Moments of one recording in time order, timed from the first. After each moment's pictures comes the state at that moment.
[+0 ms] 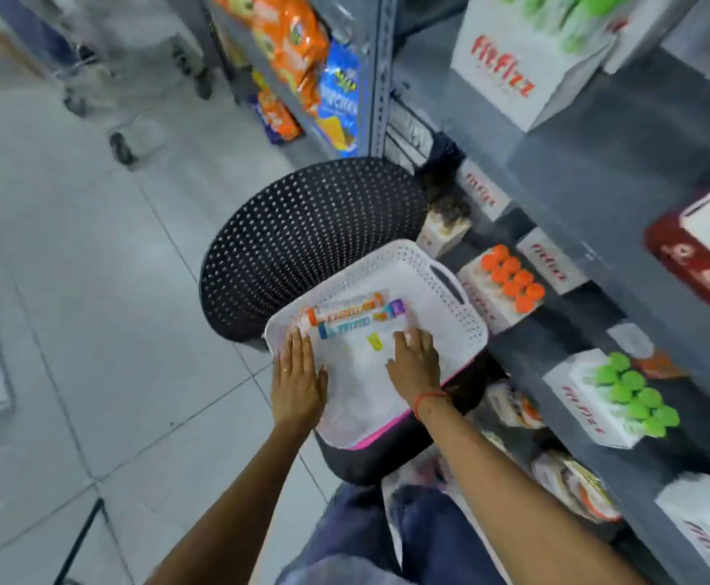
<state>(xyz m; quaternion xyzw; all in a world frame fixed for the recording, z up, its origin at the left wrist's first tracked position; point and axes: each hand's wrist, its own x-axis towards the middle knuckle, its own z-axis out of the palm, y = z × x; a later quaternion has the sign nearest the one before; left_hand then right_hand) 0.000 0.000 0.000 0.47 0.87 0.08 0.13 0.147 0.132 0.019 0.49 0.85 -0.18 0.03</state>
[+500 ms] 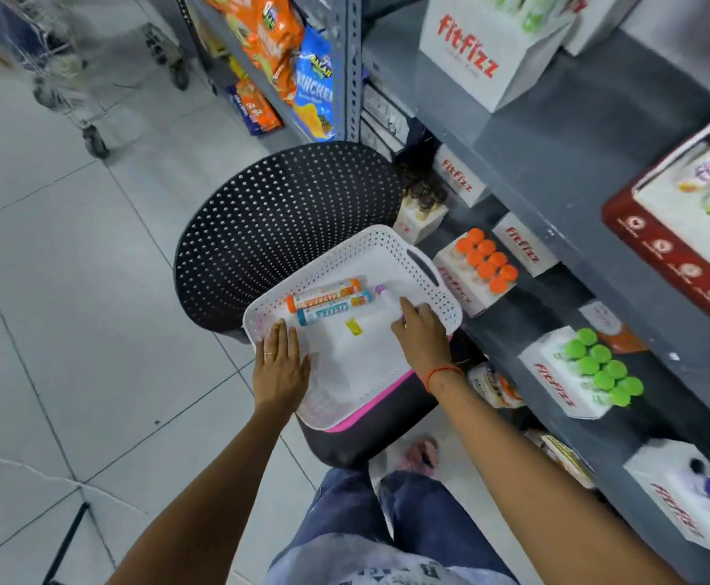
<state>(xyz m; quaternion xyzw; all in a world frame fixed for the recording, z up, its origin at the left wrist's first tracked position) 0.002 0.002 -0.002 0.51 0.85 -0.04 0.13 0.179 0.158 0.068 0.54 0.81 -0.24 -0.01</state>
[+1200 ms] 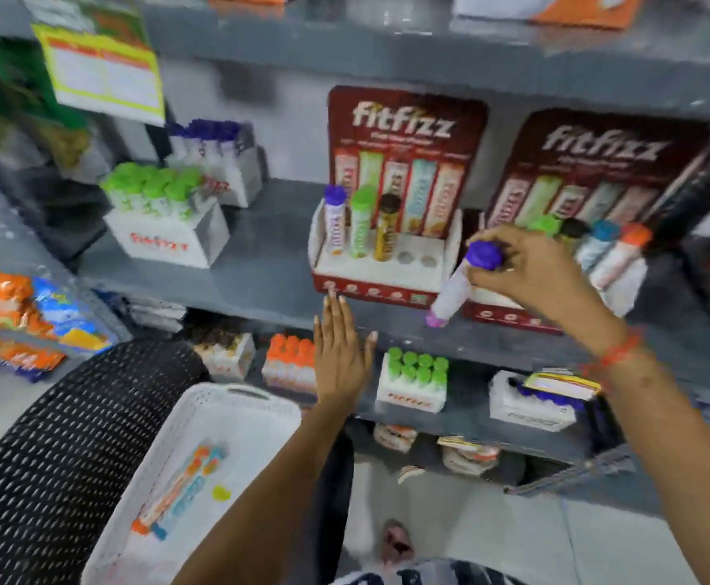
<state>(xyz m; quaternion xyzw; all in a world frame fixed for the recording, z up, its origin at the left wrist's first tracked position) 0.269 0.219 0.160 0.77 0.59 0.23 0.05 0.471 0.164 0.381 0.68 0.64 -0.15 -0.31</state>
